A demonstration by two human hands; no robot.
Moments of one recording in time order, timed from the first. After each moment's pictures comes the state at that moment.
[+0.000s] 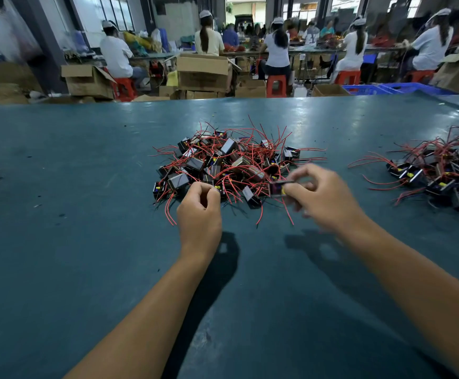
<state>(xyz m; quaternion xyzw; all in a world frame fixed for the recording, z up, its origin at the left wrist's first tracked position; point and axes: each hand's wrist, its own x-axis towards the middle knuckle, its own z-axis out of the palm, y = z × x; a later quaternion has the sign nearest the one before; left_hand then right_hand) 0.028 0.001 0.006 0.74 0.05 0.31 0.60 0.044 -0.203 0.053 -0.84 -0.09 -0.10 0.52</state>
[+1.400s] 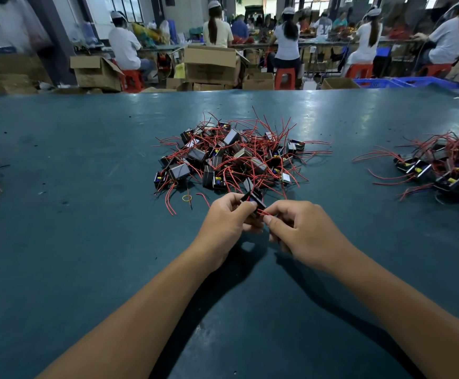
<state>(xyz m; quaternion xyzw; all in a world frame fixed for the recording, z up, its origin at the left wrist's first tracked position) 0.009 -0.029 0.002 0.66 0.00 0.02 0.75 0.005 -0.192 0.017 -0.87 -0.22 -0.03 0.45</state>
